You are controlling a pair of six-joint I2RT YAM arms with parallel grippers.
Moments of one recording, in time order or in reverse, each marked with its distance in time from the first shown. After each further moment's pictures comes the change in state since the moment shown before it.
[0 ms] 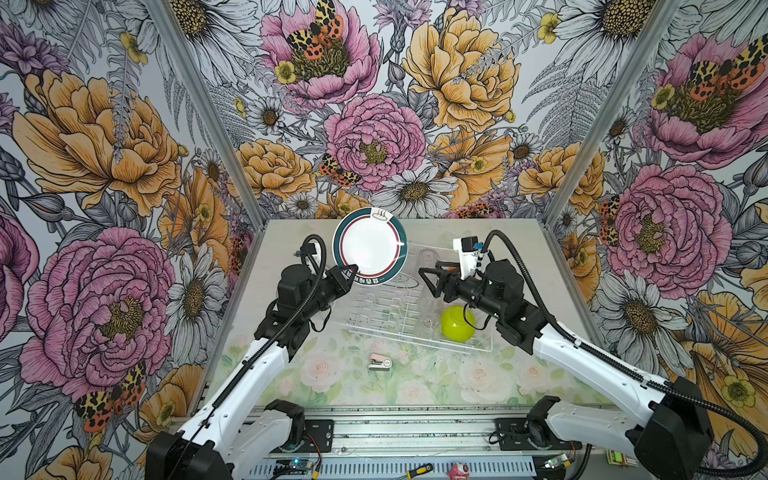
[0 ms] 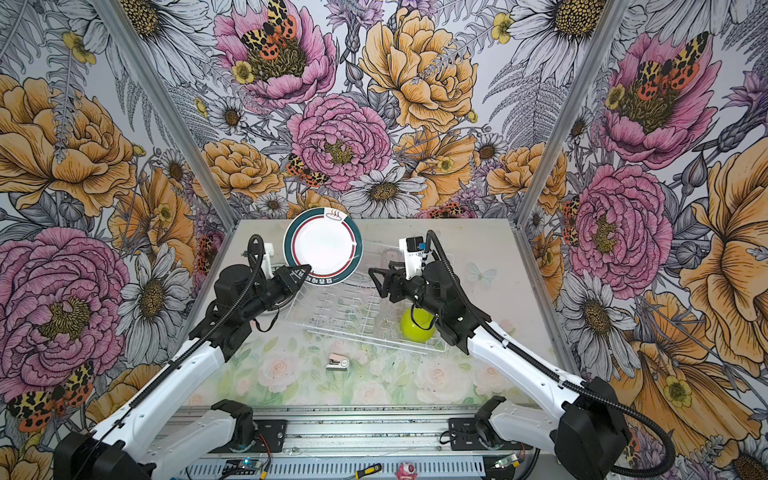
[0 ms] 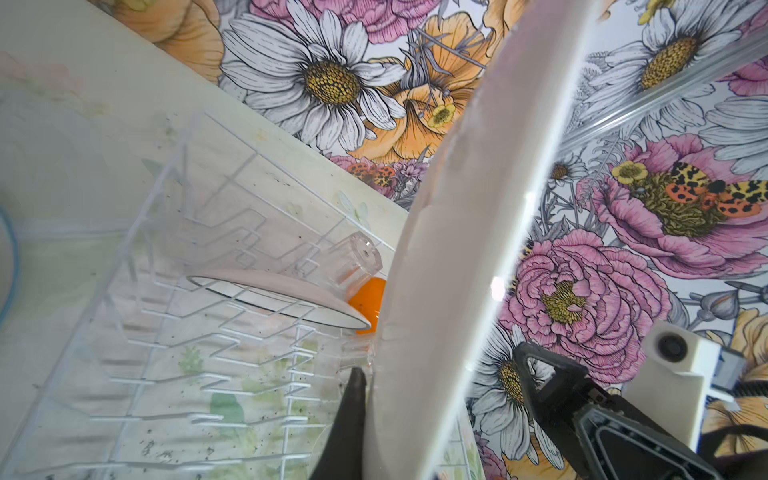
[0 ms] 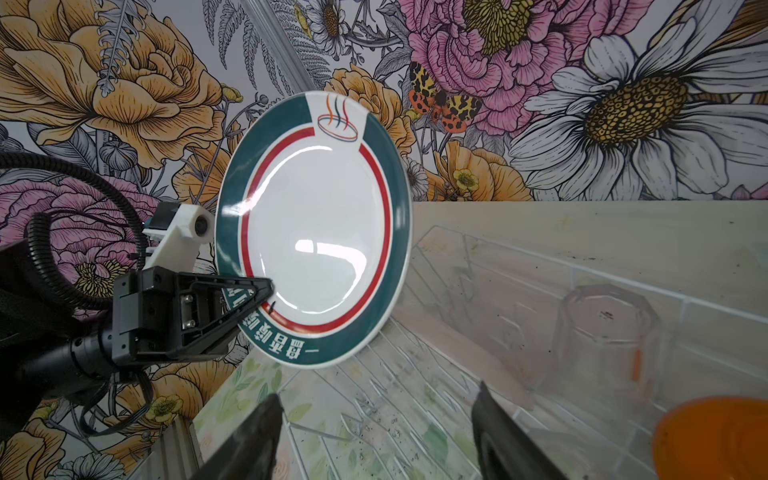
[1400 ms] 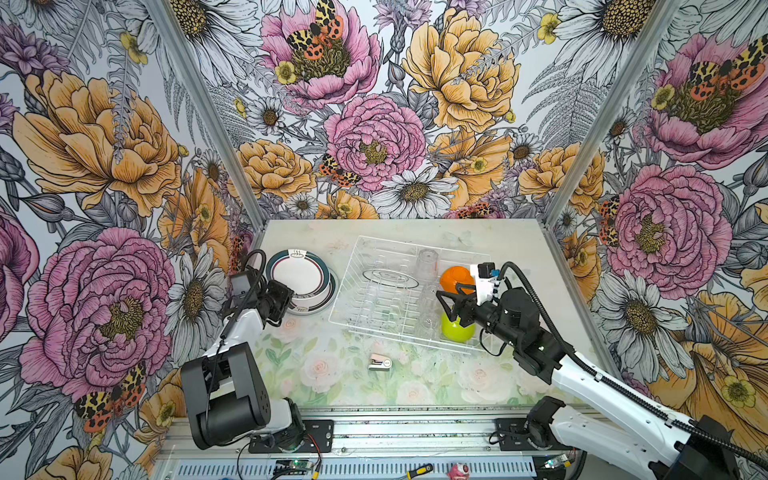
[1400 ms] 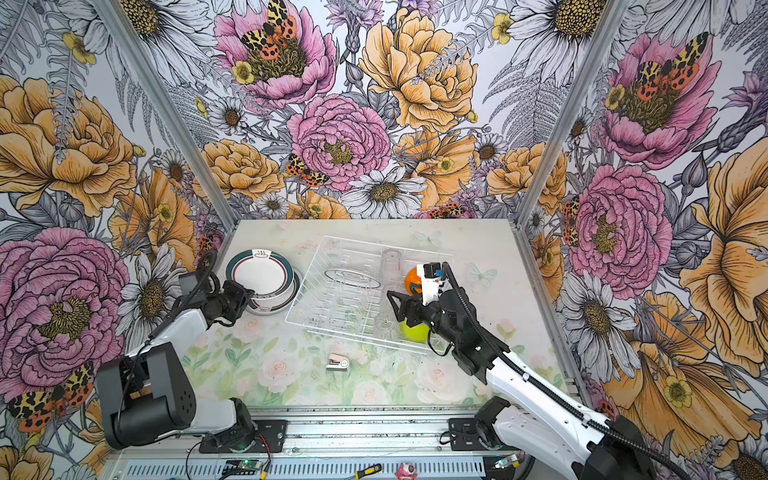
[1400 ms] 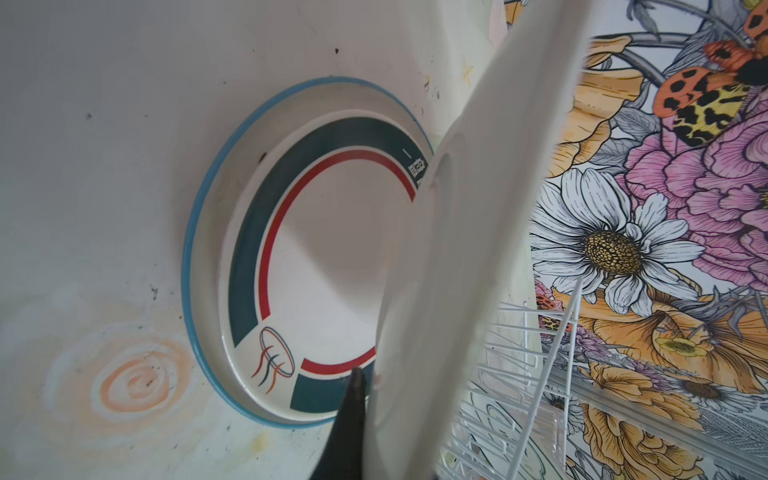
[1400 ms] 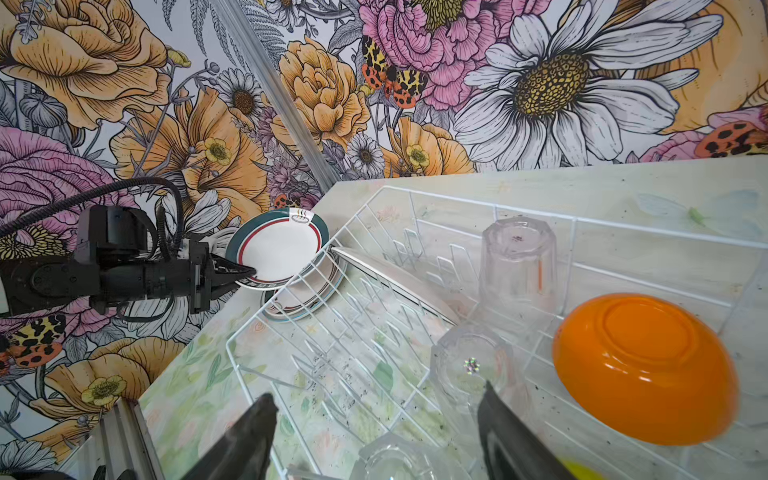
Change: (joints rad) left arm 0.609 0.437 0.030 -0.204 0.147 -0.019; right arm 0.000 -0.233 -0.239 -0.047 0.097 -0.043
